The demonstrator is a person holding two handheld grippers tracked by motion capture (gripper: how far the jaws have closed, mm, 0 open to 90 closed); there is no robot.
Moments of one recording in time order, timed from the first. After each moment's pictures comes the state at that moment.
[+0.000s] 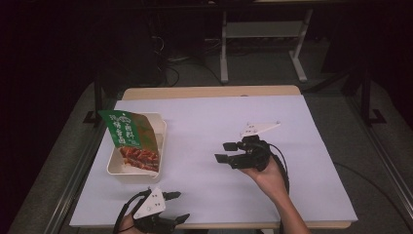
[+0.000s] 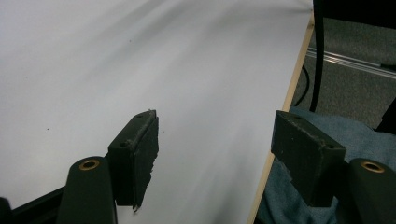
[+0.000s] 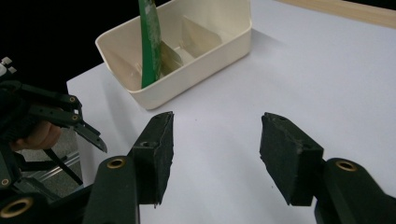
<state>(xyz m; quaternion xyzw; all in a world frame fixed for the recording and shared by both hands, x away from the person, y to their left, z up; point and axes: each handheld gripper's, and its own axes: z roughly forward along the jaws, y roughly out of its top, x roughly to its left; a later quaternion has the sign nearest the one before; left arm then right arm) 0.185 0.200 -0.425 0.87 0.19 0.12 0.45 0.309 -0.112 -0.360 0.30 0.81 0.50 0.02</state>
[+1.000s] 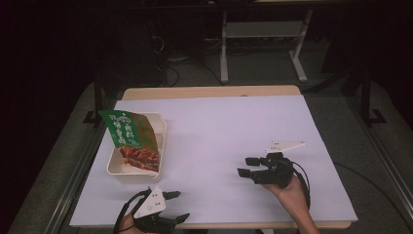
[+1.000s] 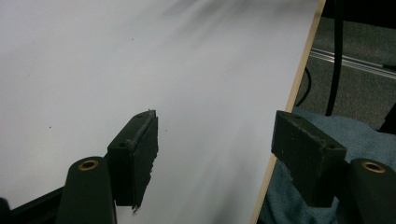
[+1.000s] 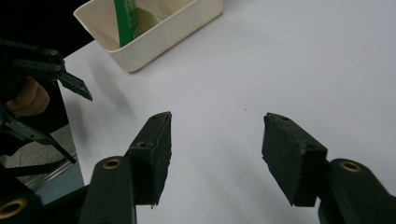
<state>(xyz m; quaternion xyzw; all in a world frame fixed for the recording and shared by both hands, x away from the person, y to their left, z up) 0.186 0.201 -0.426 0.87 0.20 0.12 0.45 0.281 -0.170 -0.401 0.35 0.80 0.49 0.01</state>
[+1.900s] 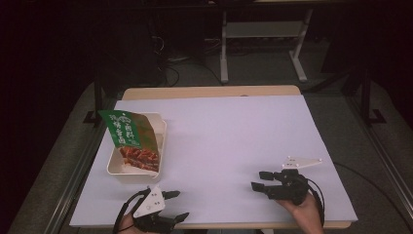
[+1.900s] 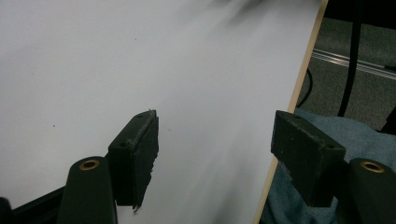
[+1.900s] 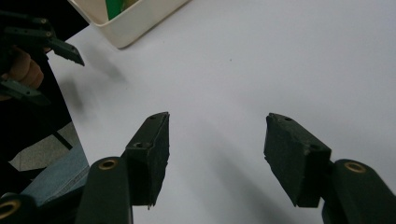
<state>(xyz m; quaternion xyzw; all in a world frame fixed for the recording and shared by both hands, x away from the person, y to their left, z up) 0.187 0.203 -0.425 0.87 0.20 0.12 0.45 0.248 -0.206 -0.430 0.38 0.78 0.49 0.00</state>
